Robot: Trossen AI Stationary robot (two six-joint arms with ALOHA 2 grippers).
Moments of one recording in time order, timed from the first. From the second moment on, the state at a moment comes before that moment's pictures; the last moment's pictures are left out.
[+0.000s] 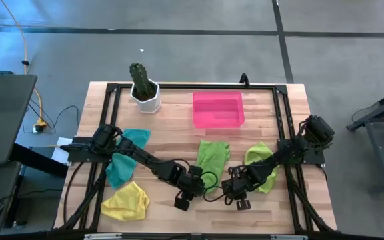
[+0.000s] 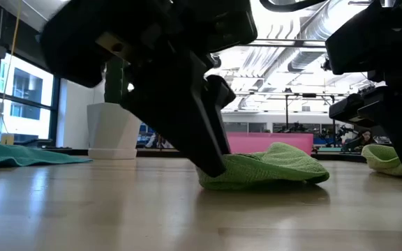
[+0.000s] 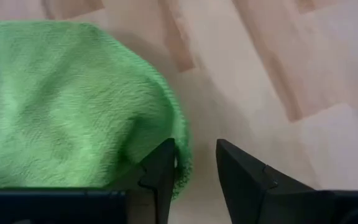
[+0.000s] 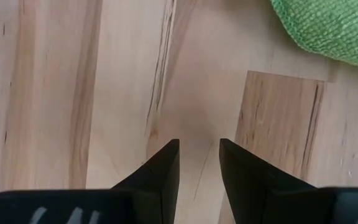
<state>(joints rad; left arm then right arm) -0.27 2.08 1.35 -0.27 0.01 -0.03 0.56 1.75 0.96 -0.46 -0.08 0.42</state>
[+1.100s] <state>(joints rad) -0.24 1.41 1.35 -0.43 -0.34 -0.27 0.55 1.38 0.96 -0.38 0.62 0.37</state>
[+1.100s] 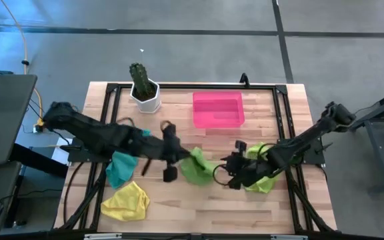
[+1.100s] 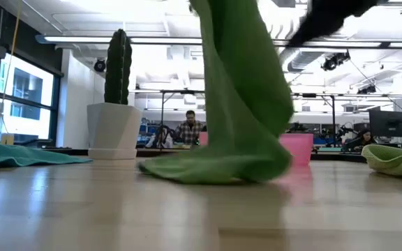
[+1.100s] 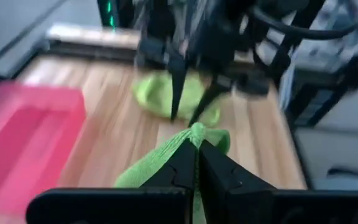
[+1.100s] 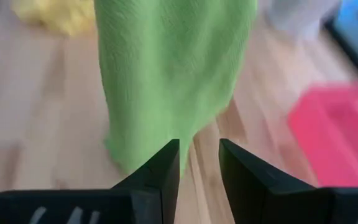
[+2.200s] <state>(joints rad) -0.13 1.54 1.35 -0.28 -0.27 -0.25 0.41 1.37 0.96 0.02 0.73 0.19</state>
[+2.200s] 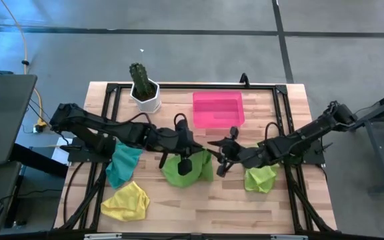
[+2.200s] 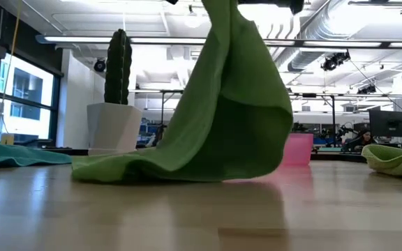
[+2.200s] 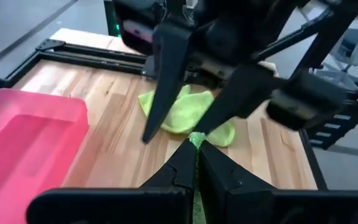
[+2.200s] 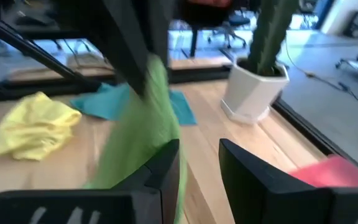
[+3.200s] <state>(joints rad) -0.12 1.51 1.35 -0.33 -0.27 -0.23 0.42 1.28 0.96 -0.04 0.61 0.25</state>
